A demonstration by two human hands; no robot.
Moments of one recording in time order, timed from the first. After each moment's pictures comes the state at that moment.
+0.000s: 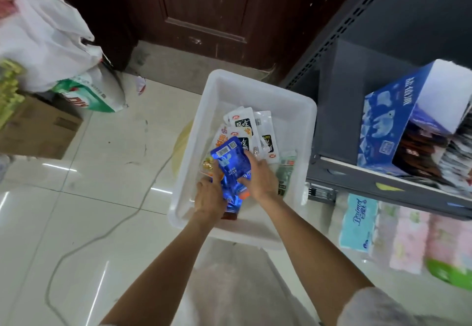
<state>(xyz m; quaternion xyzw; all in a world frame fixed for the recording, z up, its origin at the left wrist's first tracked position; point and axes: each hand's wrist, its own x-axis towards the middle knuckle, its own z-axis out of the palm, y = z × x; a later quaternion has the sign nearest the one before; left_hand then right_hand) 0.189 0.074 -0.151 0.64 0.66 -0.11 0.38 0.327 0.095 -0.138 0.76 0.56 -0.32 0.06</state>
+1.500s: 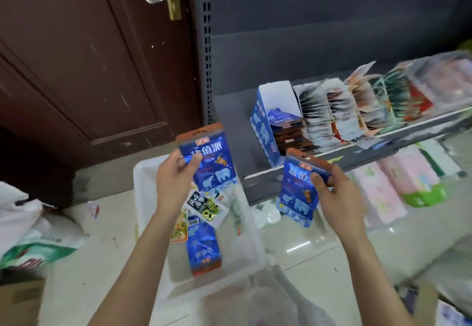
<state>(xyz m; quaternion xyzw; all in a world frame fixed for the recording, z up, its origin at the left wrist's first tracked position) 0.261 0.173 0.045 0.62 0.44 0.32 0.57 0.449 -0.036 0.082 0.91 0.24 -0.08 -0.32</state>
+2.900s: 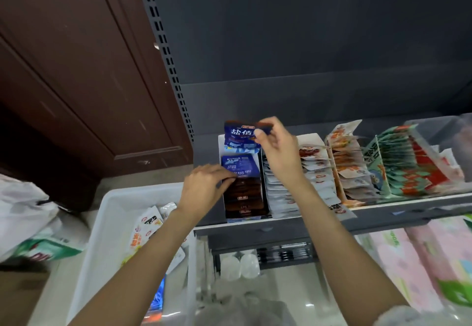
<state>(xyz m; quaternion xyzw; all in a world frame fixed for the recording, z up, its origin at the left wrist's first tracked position) 0.459 0.155 0.045 0.92 0.30 0.26 0.08 0.641 0.093 0.105 0.66 0.49 -0.17 -0.54</state>
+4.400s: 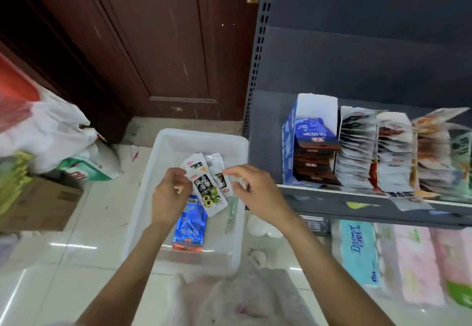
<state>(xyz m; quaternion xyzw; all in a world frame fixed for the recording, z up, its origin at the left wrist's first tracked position) 0.250 0.112 -0.020 0.59 0.66 0.27 0.37 0.449 0.064 0.048 0.63 0.63 -0.37 -0.27</state>
